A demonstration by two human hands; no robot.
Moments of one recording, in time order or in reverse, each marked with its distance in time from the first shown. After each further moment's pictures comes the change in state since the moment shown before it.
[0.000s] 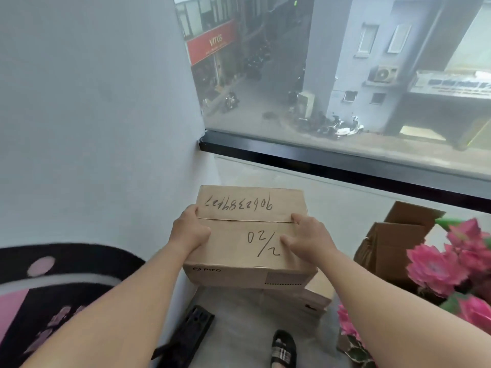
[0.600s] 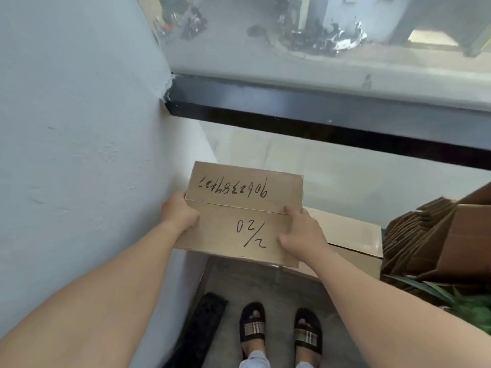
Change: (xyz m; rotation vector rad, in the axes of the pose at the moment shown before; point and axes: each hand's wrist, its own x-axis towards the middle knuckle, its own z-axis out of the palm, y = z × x) left_hand 0.279 -0.088 0.096 0.137 -0.148 -0.161; right_hand 0.212 0.012 0.161 0.052 -0.227 0.240
